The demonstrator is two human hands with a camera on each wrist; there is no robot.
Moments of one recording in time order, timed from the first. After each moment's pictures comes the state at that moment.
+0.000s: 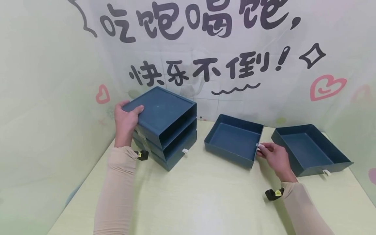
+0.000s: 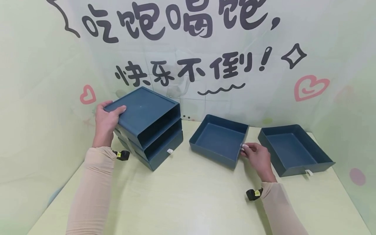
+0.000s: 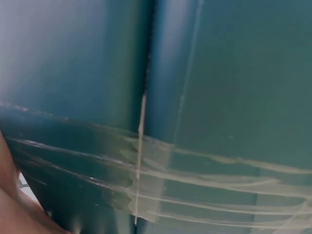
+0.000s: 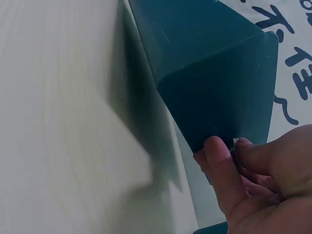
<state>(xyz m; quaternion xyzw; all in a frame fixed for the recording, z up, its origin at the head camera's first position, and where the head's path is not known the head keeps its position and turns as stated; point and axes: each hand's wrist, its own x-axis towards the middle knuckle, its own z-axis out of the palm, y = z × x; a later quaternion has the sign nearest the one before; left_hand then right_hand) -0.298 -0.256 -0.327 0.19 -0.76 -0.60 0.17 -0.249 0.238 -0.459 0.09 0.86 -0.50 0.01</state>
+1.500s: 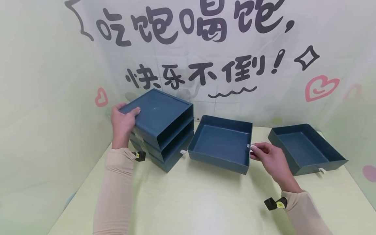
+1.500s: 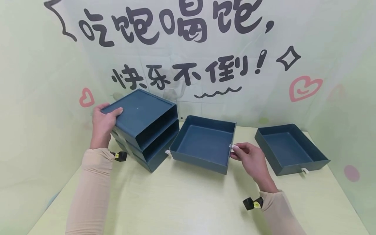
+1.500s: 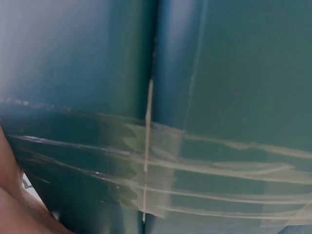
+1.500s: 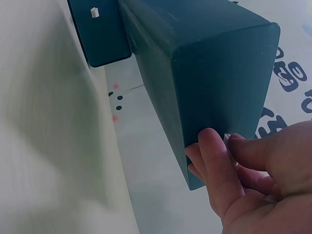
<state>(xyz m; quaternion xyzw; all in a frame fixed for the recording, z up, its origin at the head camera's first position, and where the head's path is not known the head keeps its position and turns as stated) -0.311 -0.252 -0.325 0.21 -0.78 -0.57 0.17 -0.224 0.220 -0.414 0.02 0.84 -0.54 0.01</state>
